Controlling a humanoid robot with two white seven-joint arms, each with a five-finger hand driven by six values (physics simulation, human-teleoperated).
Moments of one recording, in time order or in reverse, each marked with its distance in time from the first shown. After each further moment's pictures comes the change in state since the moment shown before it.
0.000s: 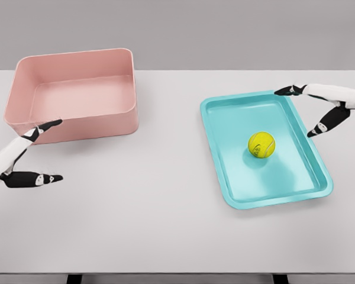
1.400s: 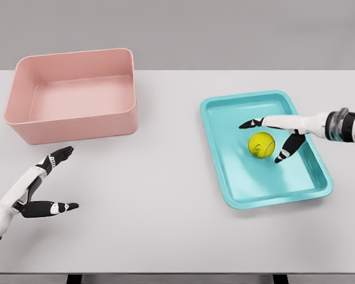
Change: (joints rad) left arm 0.114 -0.026 -0.100 -0.060 0.199 0.000 0.036; right arm -0.020 0.146 0.168 0.051 0.089 -0.021 0.000
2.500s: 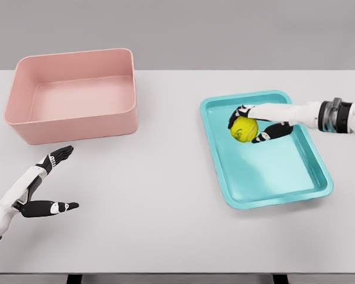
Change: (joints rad) left arm 0.000 0.000 0.002 -0.003 -0.002 0.000 0.000; right arm -0.021 0.030 -0.054 -0.084 0.033 -0.134 -0.002
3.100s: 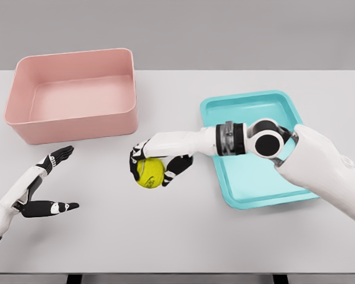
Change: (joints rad) left arm 0.000 0.000 -0.001 -0.001 0.000 0.000 0.000; right arm 0.011 0.388 0.086 -0.099 0.054 0.006 0.003
